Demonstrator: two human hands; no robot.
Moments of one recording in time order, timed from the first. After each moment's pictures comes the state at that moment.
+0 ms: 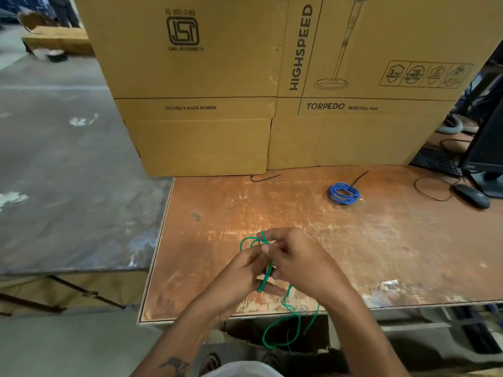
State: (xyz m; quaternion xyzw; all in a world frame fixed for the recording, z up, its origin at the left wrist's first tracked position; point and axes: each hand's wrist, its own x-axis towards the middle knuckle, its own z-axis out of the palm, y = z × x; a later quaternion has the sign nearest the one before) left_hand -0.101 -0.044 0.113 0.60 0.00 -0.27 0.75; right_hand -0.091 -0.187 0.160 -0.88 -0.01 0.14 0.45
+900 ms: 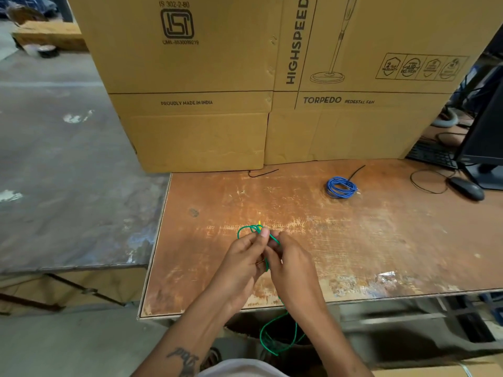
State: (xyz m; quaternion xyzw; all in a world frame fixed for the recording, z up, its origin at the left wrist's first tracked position) left_hand -0.097 -0.059 0.111 0.49 0.11 -0.20 0.84; right_hand -0.113 -0.172 0.095 -0.91 0.03 -0.05 0.40
